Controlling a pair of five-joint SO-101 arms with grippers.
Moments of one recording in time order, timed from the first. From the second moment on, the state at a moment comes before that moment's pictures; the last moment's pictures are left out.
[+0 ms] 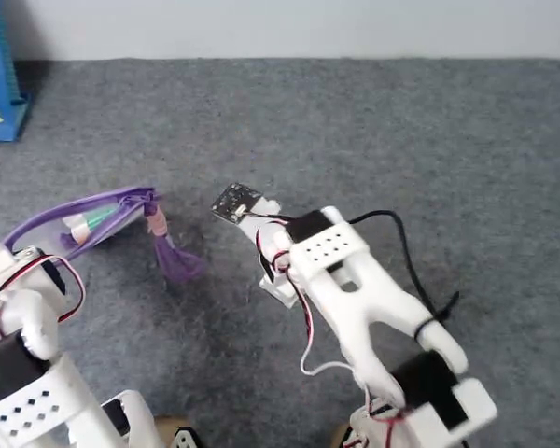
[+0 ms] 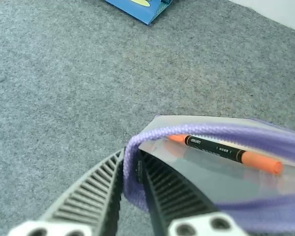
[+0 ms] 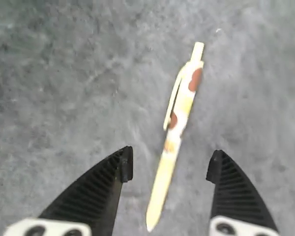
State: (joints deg) left arm -36.3 -59.1 37.3 78.4 8.5; right arm -31.9 -1.9 26.9 65.8 22.2
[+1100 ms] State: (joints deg) left arm -26.2 -59.2 38.0 77.8 8.5; right arm -30.4 -10.2 31.1 68.1 21.1
